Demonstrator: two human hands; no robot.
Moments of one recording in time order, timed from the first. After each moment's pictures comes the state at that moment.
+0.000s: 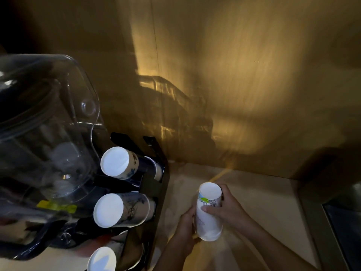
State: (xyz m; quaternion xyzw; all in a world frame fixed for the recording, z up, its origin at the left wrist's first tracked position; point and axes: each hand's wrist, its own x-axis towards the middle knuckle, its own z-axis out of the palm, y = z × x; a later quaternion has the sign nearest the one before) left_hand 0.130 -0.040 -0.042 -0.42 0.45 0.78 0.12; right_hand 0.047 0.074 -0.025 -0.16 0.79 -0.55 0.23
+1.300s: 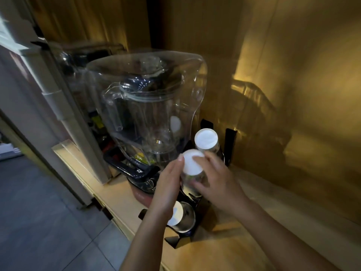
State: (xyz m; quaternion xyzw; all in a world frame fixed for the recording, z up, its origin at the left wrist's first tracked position) left_hand 0.272 -0.148 0.105 -0.33 0.60 0.69 -0.25; right_hand 0.159 -0.064 0.102 -0.59 0.75 -0.31 -0.04
